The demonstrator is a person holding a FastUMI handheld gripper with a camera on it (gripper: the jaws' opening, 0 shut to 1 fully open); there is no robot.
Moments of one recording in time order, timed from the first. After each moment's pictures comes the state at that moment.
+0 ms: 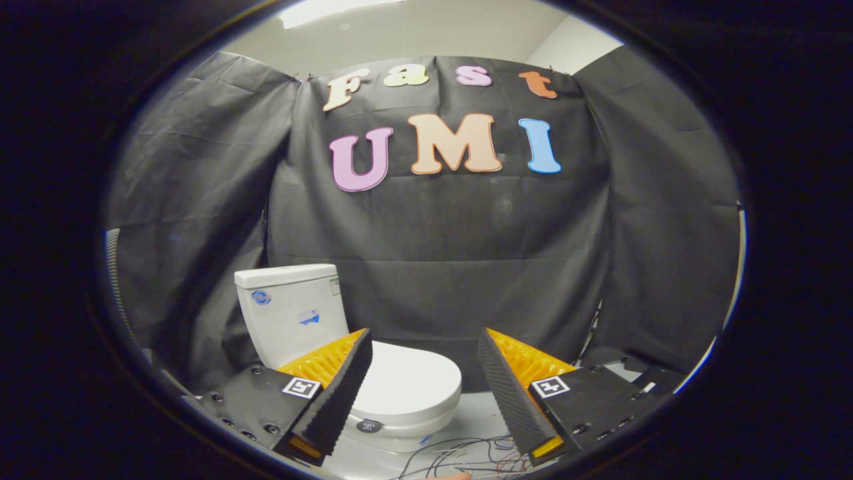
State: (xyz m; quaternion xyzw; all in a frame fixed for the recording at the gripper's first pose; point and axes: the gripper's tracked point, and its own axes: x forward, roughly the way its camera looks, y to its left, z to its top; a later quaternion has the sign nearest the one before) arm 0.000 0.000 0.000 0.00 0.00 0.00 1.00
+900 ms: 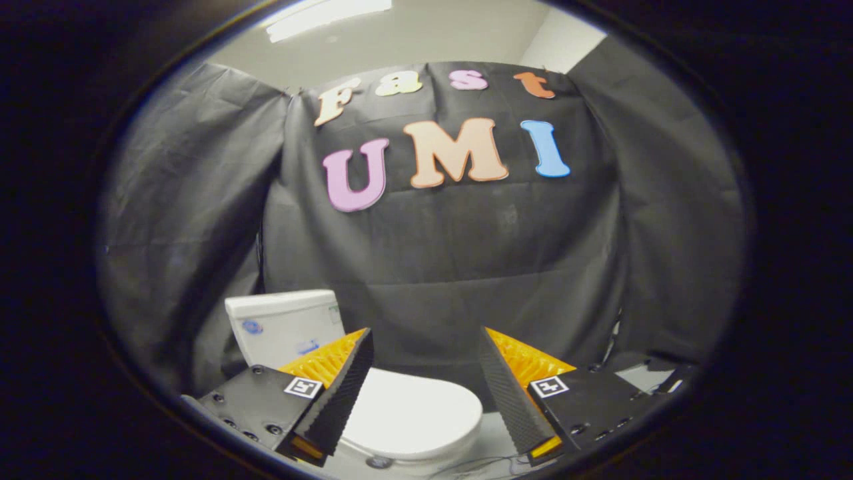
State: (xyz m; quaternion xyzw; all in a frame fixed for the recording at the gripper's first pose) arm 0.090 0.014 0.032 0.07 -0.07 0.00 1.00
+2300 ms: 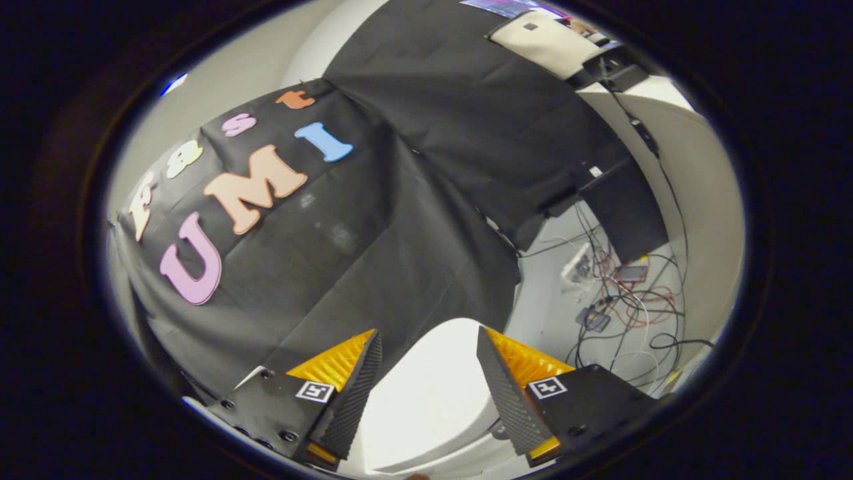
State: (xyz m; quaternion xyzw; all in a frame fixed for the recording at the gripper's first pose) arm 0.058 0.039 -0.149 0.41 -0.06 -0.33 0.84
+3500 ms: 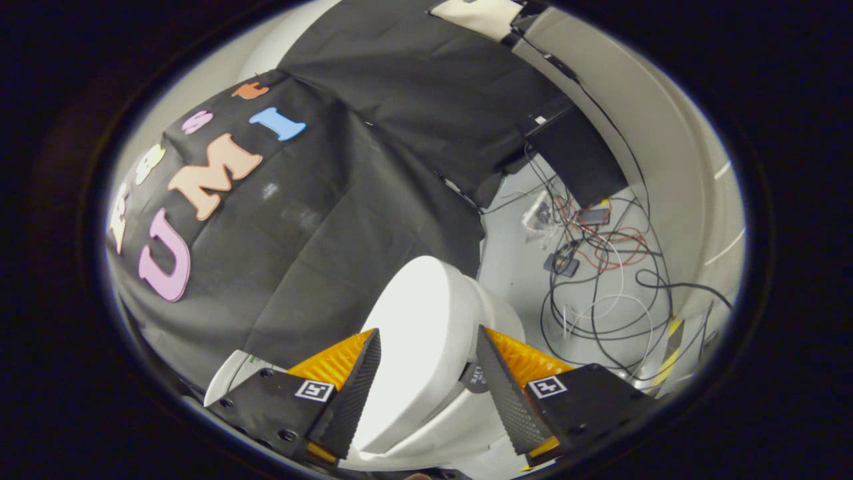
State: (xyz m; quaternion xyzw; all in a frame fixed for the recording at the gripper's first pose) arm 0.052 0.090 -0.244 0.48 0.02 -0.36 0.80
